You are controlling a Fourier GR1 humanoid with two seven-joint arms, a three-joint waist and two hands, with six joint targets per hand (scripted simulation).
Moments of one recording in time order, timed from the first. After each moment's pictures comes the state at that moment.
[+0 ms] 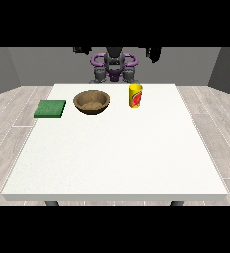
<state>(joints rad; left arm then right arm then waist) -0.27 0.02 0.03 -1.62 0.14 0.04 -0.04 -0.36 -0.01 0.20 -1.72 0.00 -0.35 0.16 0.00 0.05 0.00</state>
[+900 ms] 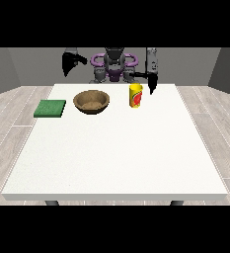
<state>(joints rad) -0.21 0.02 0.01 -1.22 0.08 0.01 -0.55 -0.49 -0.17 -0.05 -1.50 -0.04 -0.23 0.02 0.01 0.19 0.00</state>
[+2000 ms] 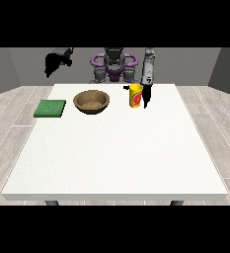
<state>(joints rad) -0.45 0.01 0.10 -0.71 0.09 0.08 -0.81 -0.54 -0.25 -0.16 -1.36 -0.10 -0.09 -0.04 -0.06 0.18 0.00</state>
